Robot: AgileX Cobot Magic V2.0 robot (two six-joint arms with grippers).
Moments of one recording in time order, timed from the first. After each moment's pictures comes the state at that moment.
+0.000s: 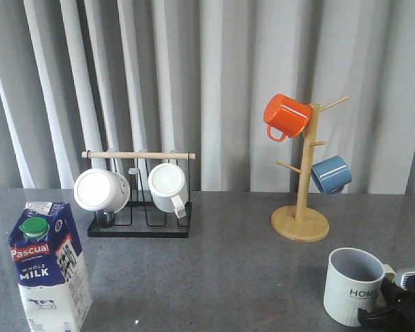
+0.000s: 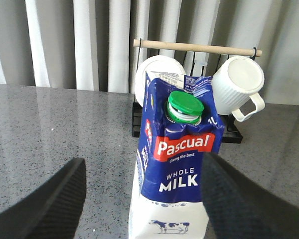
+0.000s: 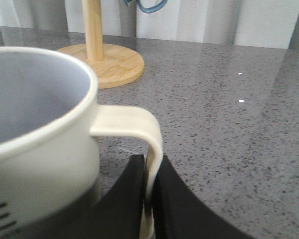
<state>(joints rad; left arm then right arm) -0.07 0.94 -0.47 -0.09 -0.25 -0.04 -0.13 1.84 -0.60 -0.21 -0.92 0.05</state>
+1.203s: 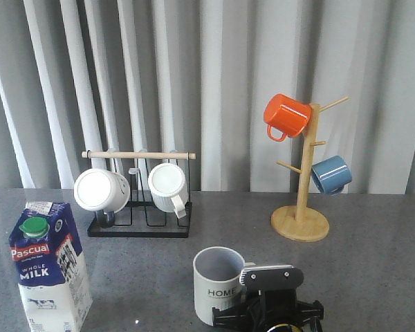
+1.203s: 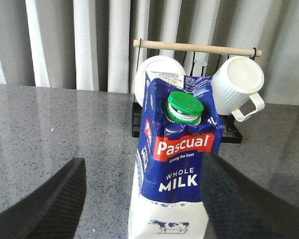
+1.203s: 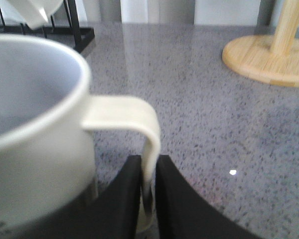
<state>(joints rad) -0.07 0.94 -0.47 -0.09 -0.25 -0.04 0.61 1.98 -0.90 0.71 -0.81 -0.35</state>
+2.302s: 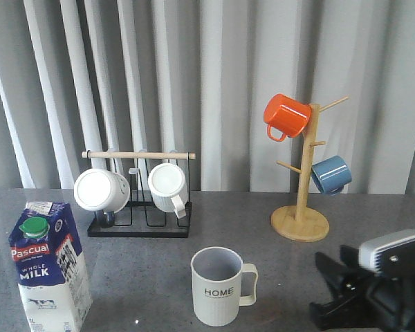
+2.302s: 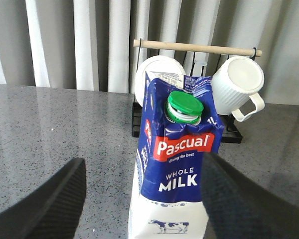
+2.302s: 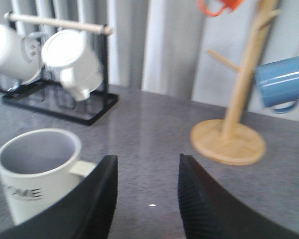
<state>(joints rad) -0.07 0.94 -0.47 -0.09 -0.25 -0.04 0.31 1.20 -0.56 0.05 -0.41 -0.09</state>
